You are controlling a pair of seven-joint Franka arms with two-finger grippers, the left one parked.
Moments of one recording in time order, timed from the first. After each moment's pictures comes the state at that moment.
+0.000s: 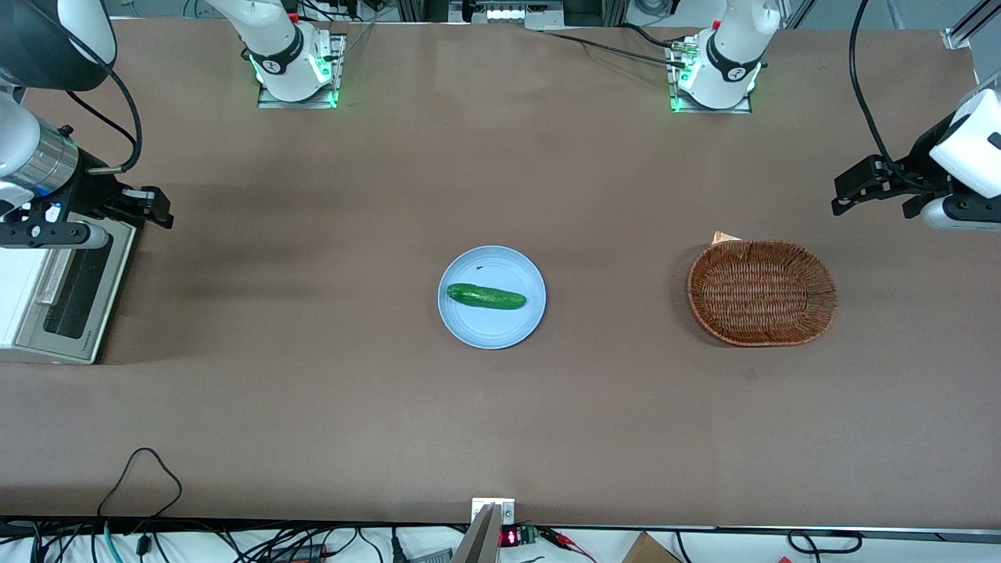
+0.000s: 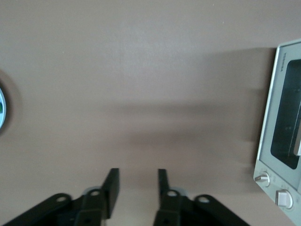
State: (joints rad) arm 0.07 0.03 -0.05 -1.76 0.01 1.73 0.01
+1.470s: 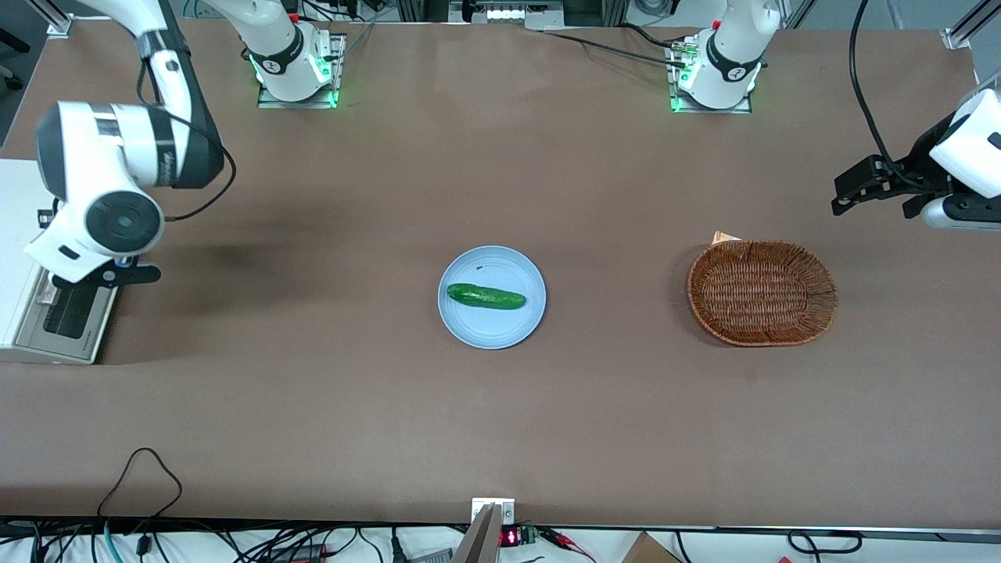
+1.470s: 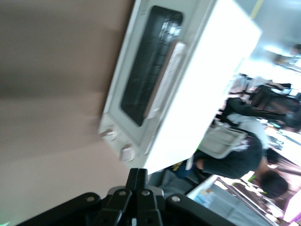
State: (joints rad) arm 0.16 0.28 -0.06 -1.79 -0.80 1.55 0.13
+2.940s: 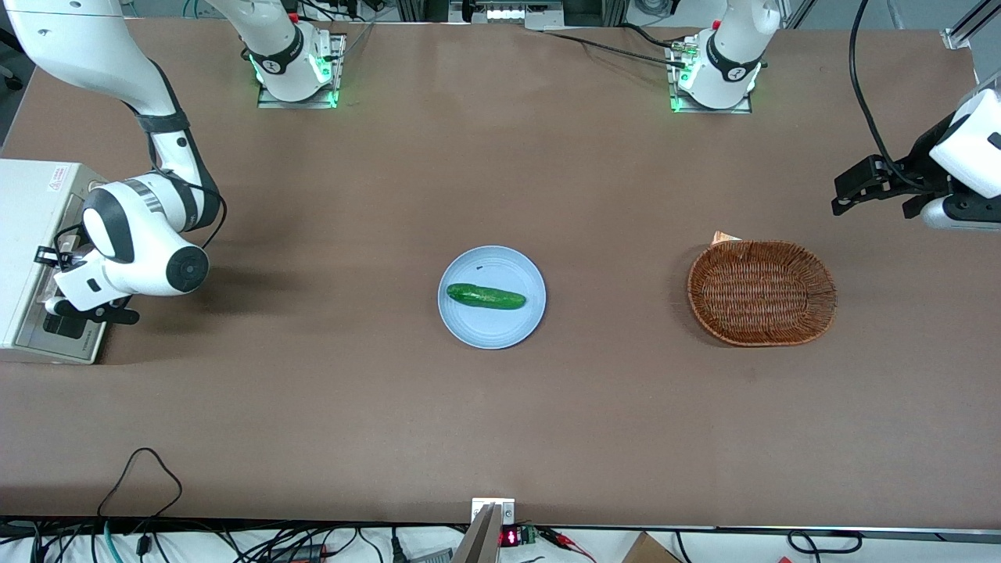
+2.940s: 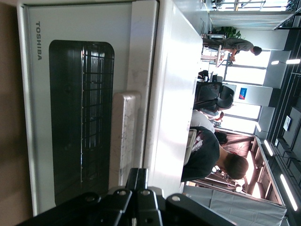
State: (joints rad) arm 0.03 0.48 -0.07 -1.88 -1.20 1.76 0.66
